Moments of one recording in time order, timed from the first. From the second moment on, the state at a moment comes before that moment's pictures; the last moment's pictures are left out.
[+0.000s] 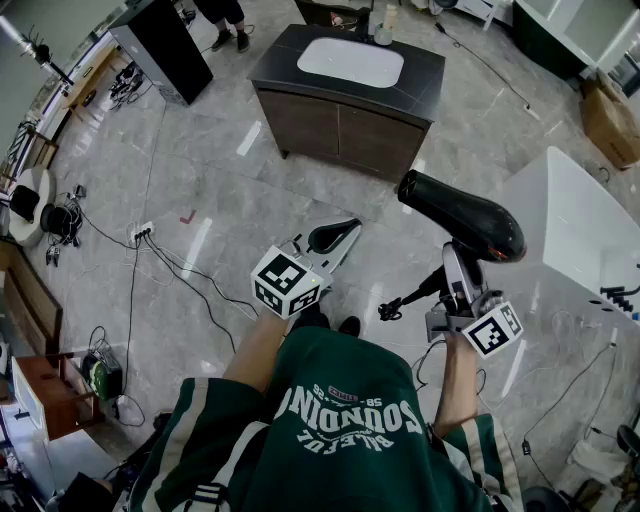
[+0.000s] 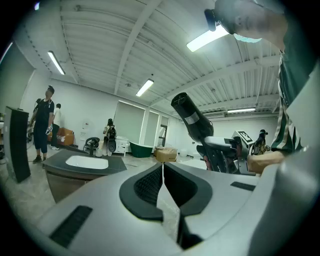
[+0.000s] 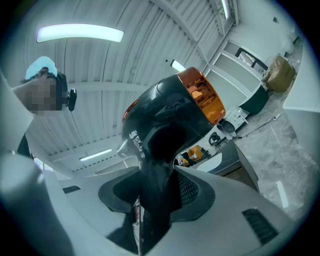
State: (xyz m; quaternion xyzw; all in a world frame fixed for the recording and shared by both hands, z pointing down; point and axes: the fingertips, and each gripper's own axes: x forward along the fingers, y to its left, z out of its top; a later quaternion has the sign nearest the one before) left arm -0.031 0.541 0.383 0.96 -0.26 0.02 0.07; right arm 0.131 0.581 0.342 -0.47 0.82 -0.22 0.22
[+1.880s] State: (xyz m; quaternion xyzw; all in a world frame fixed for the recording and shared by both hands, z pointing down) left arm -0.056 0.443 0.389 0.98 -0.20 0.03 0.08; right arm 0.081 0.493 0.348 -0.50 0.81 -0.24 0.22
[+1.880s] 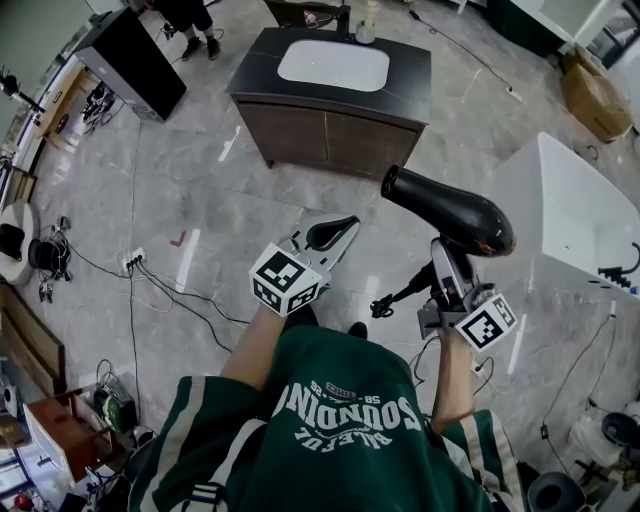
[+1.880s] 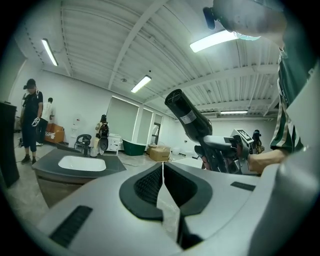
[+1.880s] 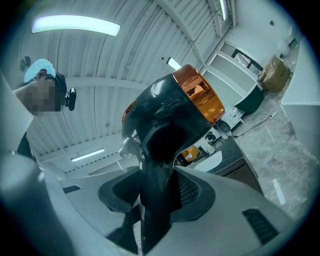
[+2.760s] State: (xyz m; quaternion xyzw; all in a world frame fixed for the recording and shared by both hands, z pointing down) left arm -0.163 0.279 0.387 0.98 -0.16 0.02 0.08; right arm -0.034 0.337 0.343 -0.54 0.79 -0.22 0.20
